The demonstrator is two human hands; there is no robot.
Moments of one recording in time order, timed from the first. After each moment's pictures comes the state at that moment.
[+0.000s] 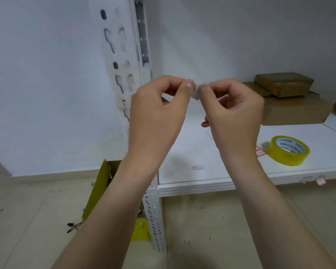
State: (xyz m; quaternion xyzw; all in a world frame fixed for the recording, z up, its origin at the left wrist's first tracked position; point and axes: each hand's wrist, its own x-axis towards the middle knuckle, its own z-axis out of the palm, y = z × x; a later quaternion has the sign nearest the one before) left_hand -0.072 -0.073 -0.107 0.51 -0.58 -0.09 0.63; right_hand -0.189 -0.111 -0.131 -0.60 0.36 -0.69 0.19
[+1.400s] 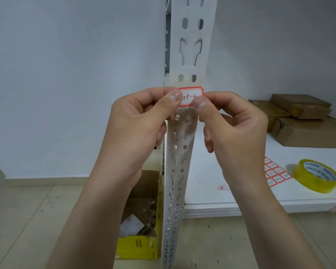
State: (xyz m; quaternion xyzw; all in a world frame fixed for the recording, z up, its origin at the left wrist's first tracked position) left_hand 0.042 -0.056 -0.105 0.42 -0.50 -0.33 0.68; right_hand -0.101 -0.093 -0.120 -0.63 0.29 -0.65 0.30
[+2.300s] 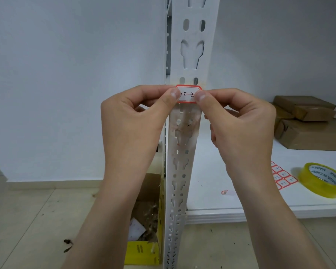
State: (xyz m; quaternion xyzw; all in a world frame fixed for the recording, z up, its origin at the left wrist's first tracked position) left_hand 0.036 -0.069 -0.104 0.48 -0.50 -0.11 0.71; right_hand -0.097 -0.101 -0.107 -0.62 0.33 -0.66 0.26
